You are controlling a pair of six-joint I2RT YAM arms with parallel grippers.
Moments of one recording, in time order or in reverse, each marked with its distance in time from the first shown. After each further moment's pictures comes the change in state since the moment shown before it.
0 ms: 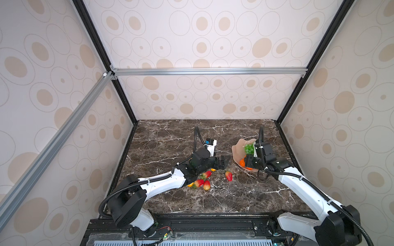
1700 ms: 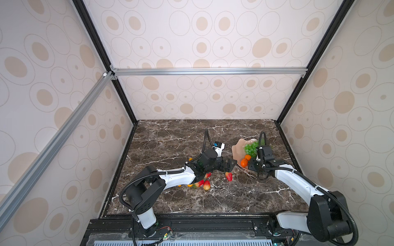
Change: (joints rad) left arm -0.032 0.235 0.103 0.076 0.116 -0.027; right arm -0.180 0.131 -0.117 0.096 -0.060 0.111
